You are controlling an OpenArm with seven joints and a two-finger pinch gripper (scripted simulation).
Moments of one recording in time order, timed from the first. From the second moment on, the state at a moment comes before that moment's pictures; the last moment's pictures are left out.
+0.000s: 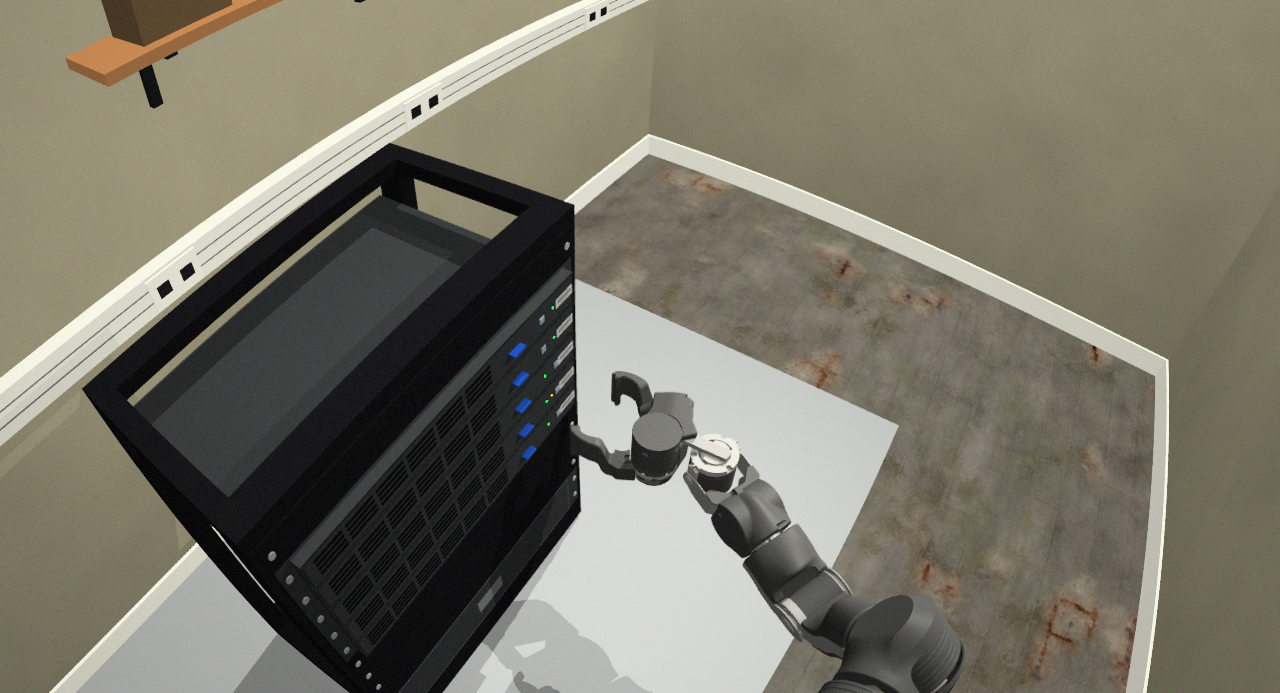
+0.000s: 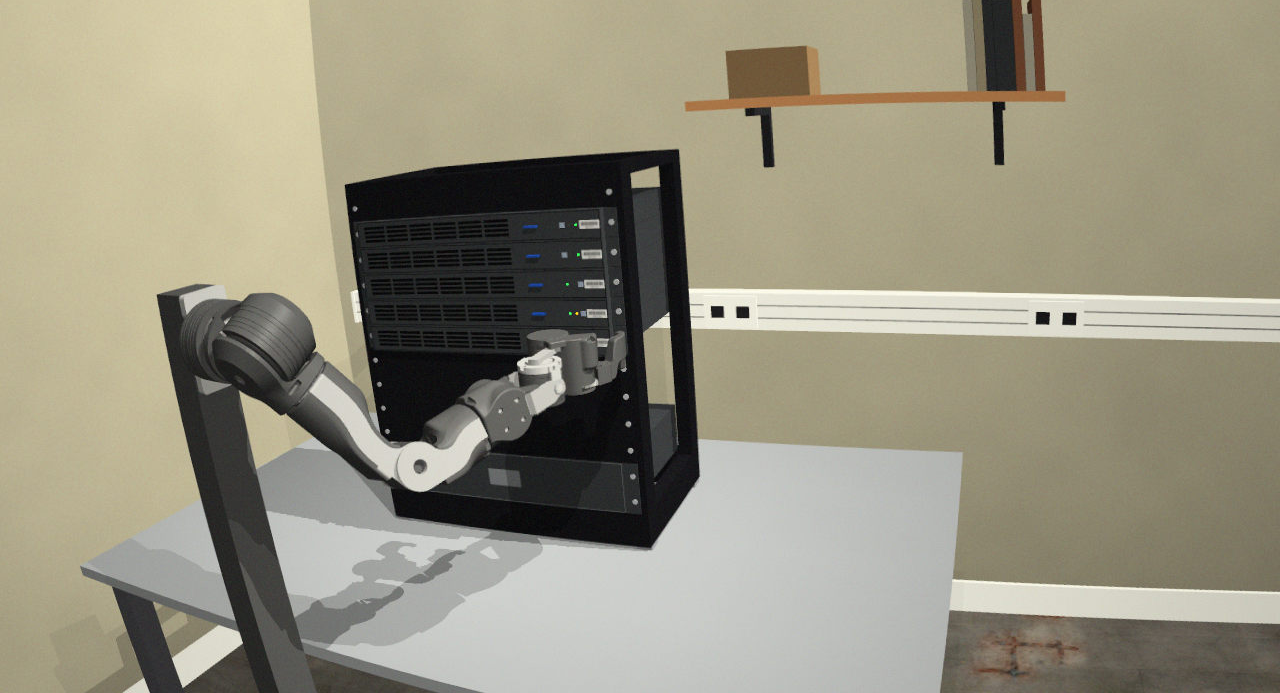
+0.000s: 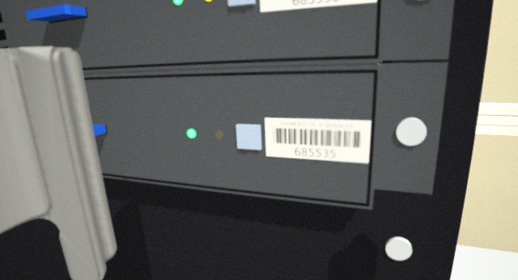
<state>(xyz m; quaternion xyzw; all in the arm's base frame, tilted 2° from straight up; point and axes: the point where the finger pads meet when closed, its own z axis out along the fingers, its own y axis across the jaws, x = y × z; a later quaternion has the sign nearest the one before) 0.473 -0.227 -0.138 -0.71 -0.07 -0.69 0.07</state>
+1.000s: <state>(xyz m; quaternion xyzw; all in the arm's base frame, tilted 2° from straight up) 0.481 -0.226 -0.139 -0.71 -0.07 -0.69 0.07</state>
